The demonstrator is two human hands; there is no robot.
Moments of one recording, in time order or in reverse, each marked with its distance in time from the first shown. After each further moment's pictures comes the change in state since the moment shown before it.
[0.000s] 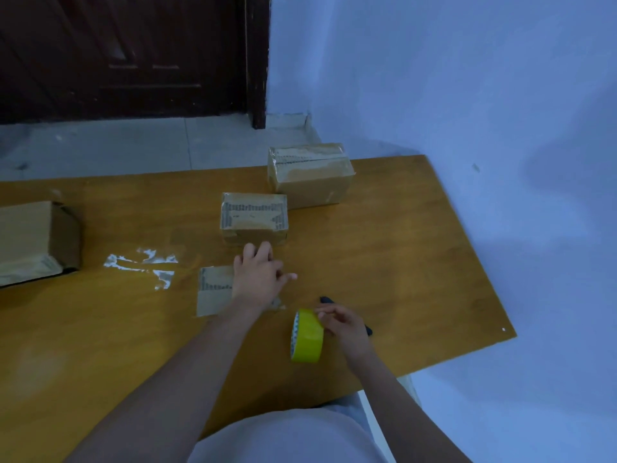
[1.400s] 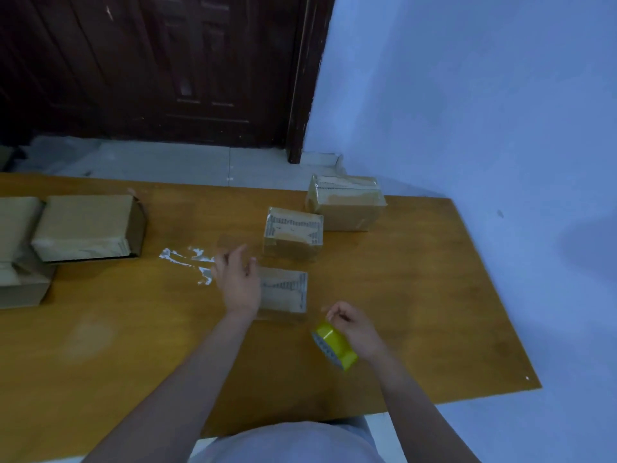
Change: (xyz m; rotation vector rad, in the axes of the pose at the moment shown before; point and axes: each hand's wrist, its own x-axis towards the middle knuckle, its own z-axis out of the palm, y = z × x) left_hand -0.049 -0.051 -0.023 -0.840 0.566 -0.586; right_hand 0.009 -0.031 0.024 -0.371 -0.263 -0.116
